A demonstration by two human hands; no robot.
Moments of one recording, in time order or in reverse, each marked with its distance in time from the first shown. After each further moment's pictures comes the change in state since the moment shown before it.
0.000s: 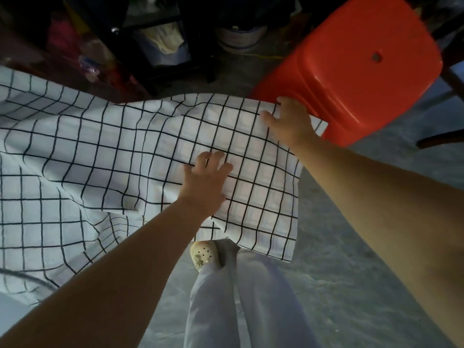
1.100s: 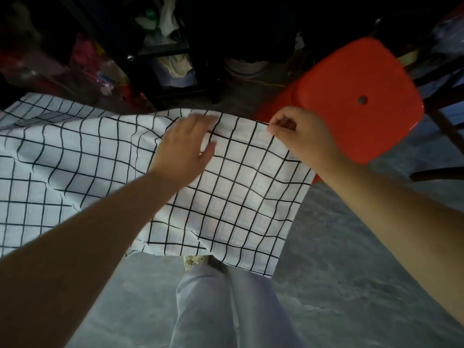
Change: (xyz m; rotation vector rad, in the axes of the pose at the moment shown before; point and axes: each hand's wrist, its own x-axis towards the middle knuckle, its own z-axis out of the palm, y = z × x) left_hand 0.028 -0.032 -0.100 -0.380 0.511 -0.021; right_hand -0.030 -0.029 -0.102 0.196 -0.029 -0.376
